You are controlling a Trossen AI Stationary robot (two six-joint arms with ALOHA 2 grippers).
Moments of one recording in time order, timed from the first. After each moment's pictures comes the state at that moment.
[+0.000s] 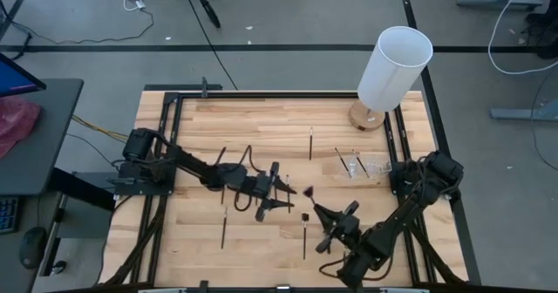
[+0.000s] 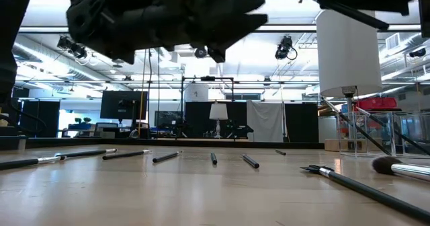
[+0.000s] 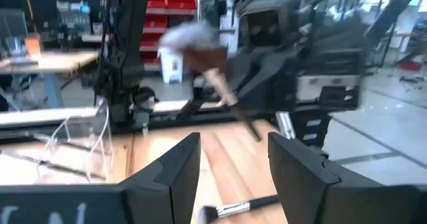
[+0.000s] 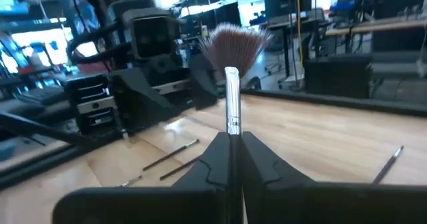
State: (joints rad) left arm -0.19 1.84 0.76 1.12 0.08 -0.04; right arm 0.85 1.89 1.12 -0.36 1.57 1.30
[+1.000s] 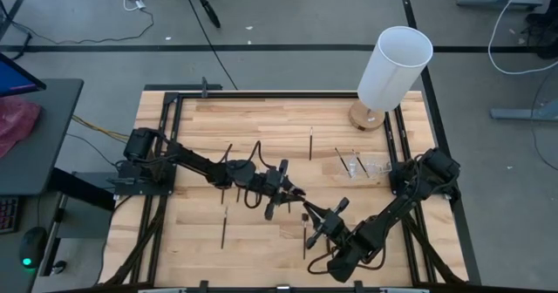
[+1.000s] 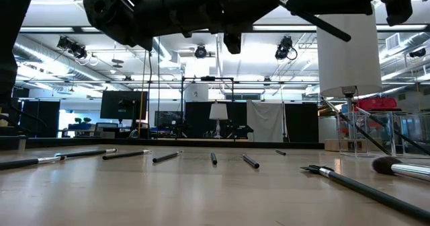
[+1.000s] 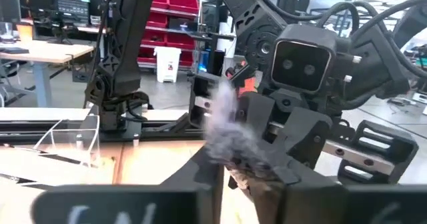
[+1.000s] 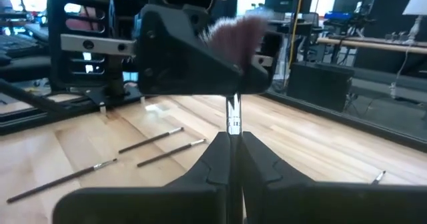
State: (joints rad) left arm -0.18 1.84 0.89 1.02 0.10 -0.15; right arm 0.76 1.88 1.12 -0.09 1.47 0.83
